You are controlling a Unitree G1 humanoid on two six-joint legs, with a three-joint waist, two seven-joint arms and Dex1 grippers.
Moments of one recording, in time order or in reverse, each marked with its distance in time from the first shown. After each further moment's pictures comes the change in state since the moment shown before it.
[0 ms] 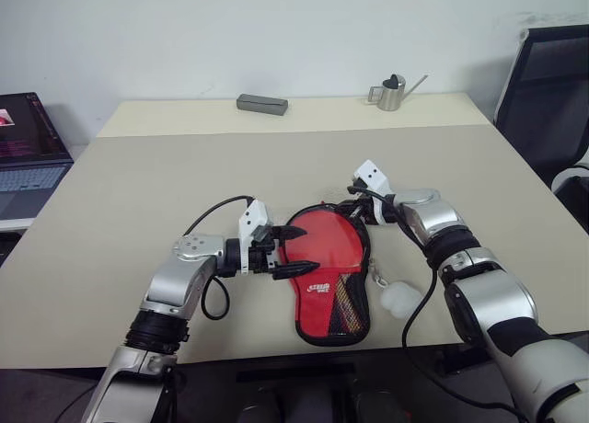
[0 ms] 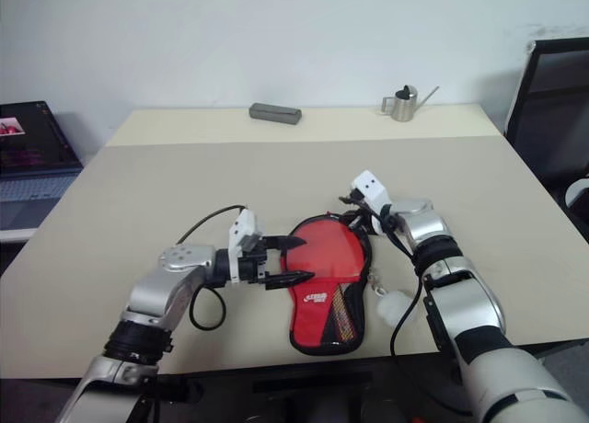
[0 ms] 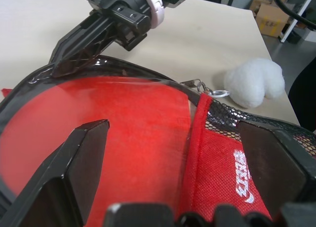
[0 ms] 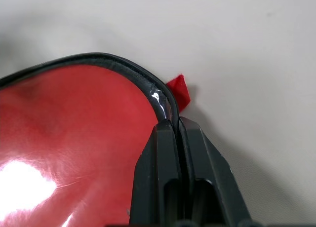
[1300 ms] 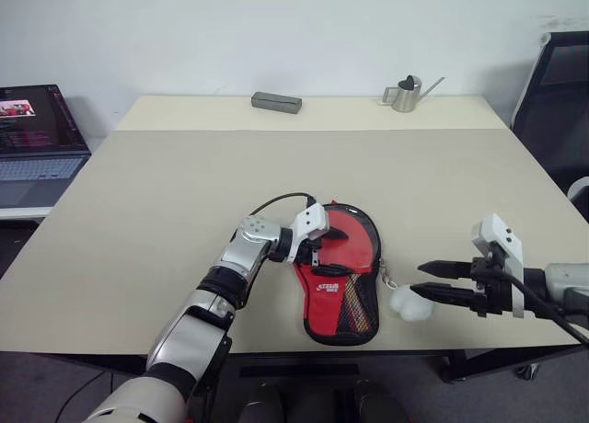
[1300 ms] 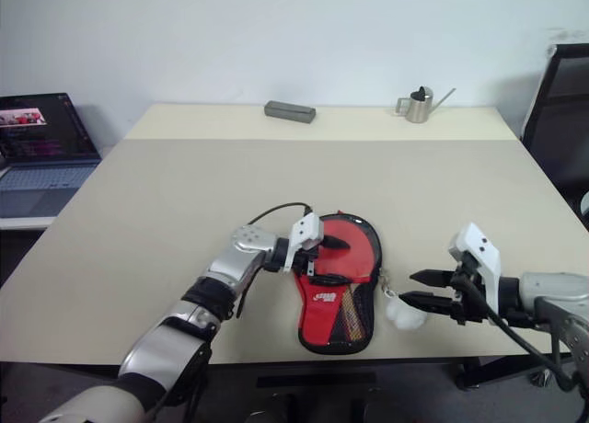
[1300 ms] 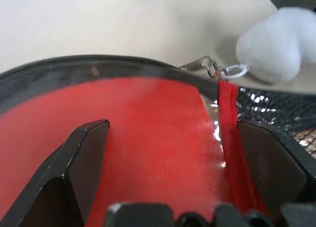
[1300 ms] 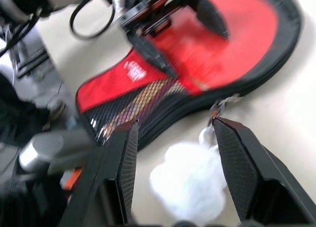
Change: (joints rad) left arm -0.356 -0.250 -0.169 0.677 0.262 -0.447 -0.093; right arm 1.009 -0.630 -0.453 -1.669 0.693 0.832 0.092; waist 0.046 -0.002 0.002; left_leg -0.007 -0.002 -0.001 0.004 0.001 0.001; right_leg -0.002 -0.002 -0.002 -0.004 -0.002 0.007
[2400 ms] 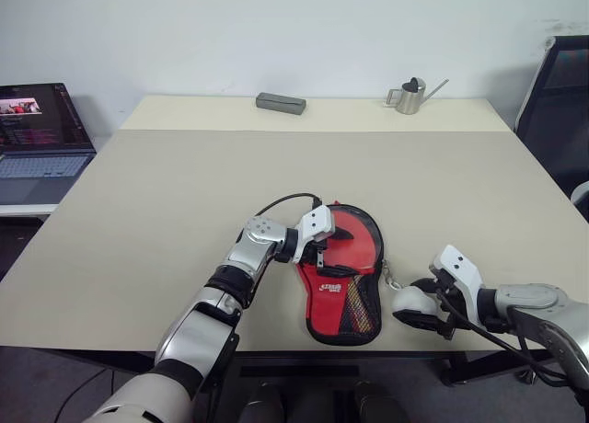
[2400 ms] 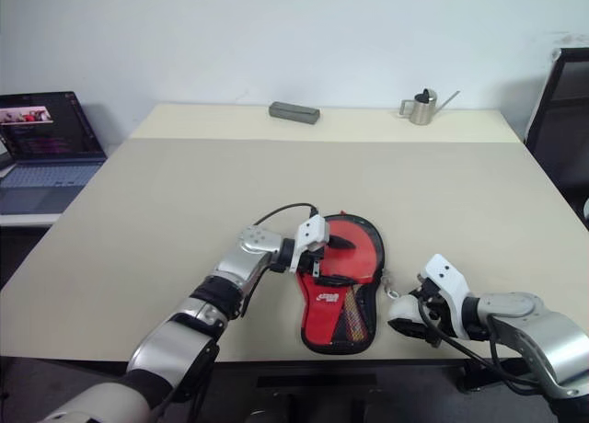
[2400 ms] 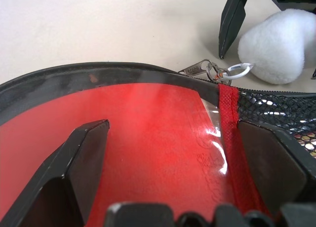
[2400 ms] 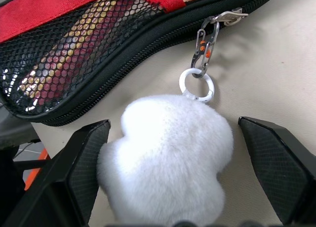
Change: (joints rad) left arm -0.015 -0.029 0.005 0.057 0.021 -0.062 0.007; right arm -0.011 0.038 0.334 0.165 -0.187 -0.136 -0.210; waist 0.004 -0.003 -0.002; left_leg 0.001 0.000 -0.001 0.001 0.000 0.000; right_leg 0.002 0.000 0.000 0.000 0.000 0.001
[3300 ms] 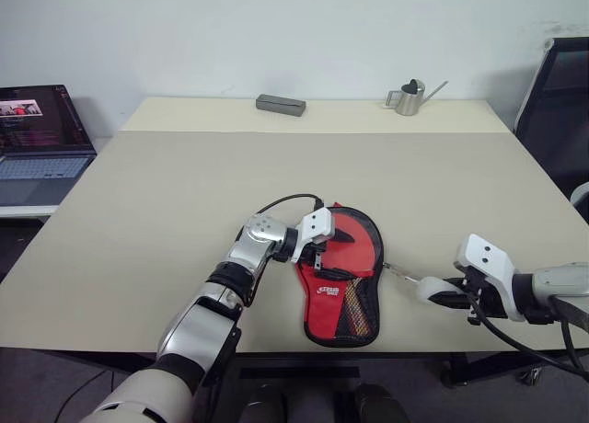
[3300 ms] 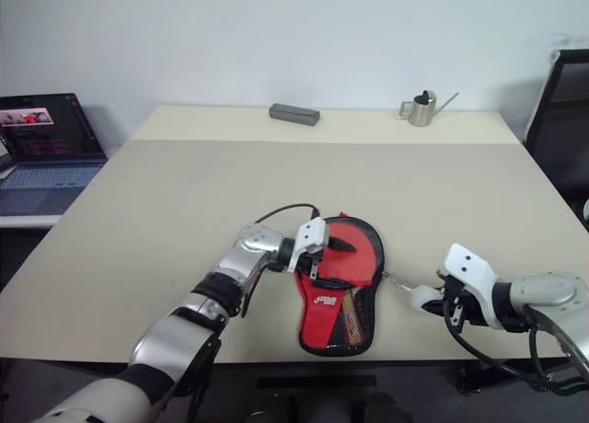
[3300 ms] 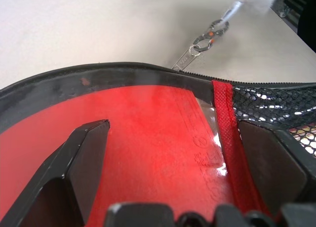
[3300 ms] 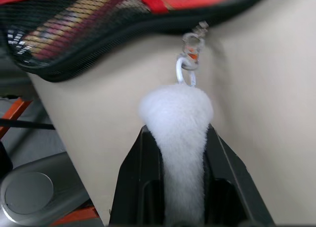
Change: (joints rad) left arm -0.042 -0.011 -0.006 0.109 0.030 -0.083 -0.067; right arm 0.027 -0.230 -0.069 -0.070 -0.036 -0.140 0.160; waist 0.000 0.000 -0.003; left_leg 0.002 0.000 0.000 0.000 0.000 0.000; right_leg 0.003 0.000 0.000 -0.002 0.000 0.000
